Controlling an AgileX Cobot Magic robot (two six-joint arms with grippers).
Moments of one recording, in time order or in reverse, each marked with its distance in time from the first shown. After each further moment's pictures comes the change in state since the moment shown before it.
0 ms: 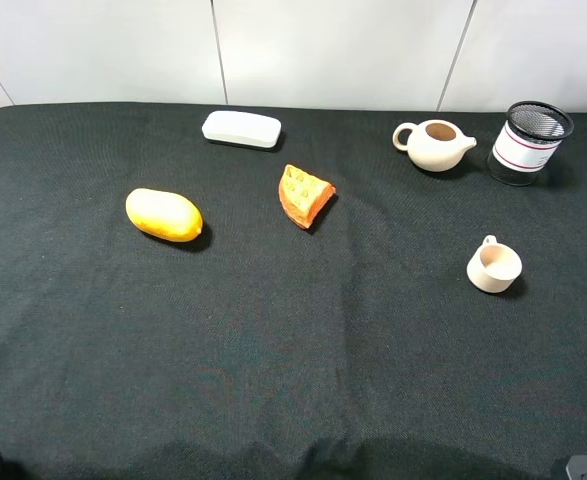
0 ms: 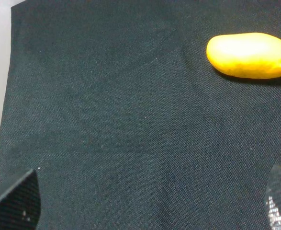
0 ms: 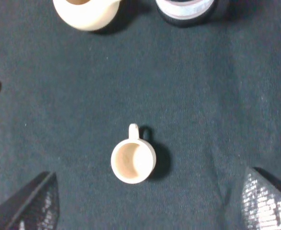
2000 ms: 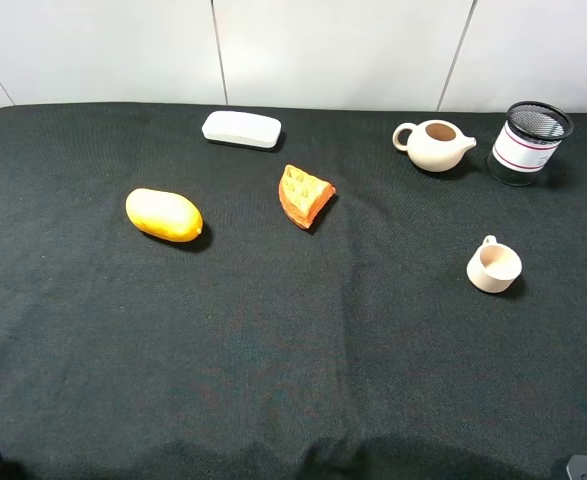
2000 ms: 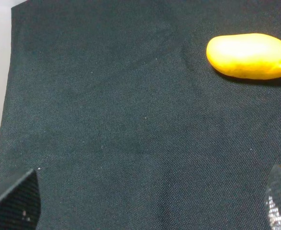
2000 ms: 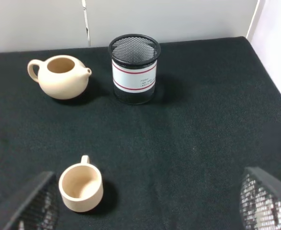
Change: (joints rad) left arm 0.000 0.000 0.000 0.000 -0.001 0.000; right arm 0.000 -1.153 0.665 -0.135 -0.205 -0.038
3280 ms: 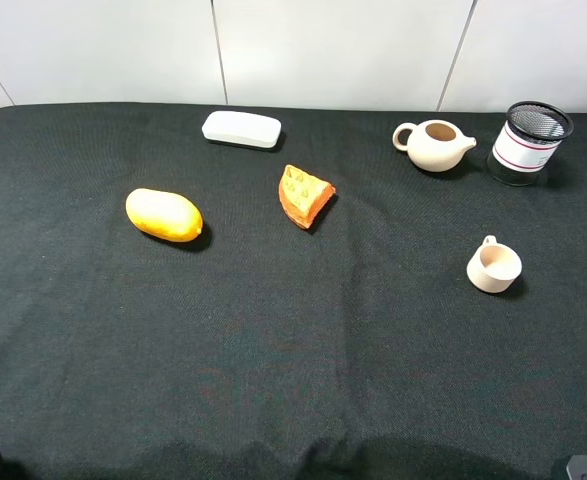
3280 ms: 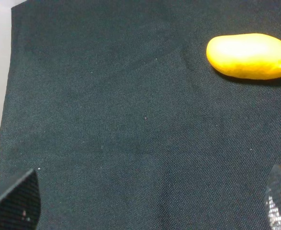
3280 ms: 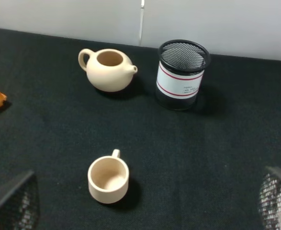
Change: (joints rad) left arm 0.000 0.000 0.000 0.000 0.000 0.000; right arm 0.278 0.000 0.000 -0.093 0.001 0.033
